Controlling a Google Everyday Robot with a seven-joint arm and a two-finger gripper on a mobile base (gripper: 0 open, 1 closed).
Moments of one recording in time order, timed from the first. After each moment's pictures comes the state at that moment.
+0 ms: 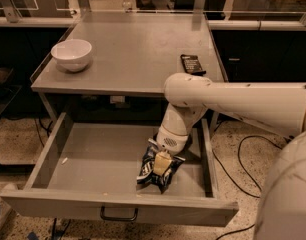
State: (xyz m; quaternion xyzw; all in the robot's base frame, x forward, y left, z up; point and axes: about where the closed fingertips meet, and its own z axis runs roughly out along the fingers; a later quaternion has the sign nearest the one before) arm 0.475 -0.029 0.643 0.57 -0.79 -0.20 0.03
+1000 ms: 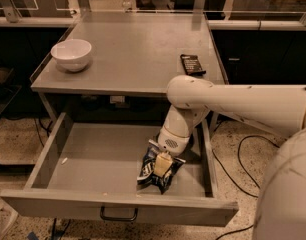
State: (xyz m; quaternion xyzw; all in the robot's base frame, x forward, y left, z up) arm 0.475 -0.031 0.635 0.57 -0.79 -0.22 0.03
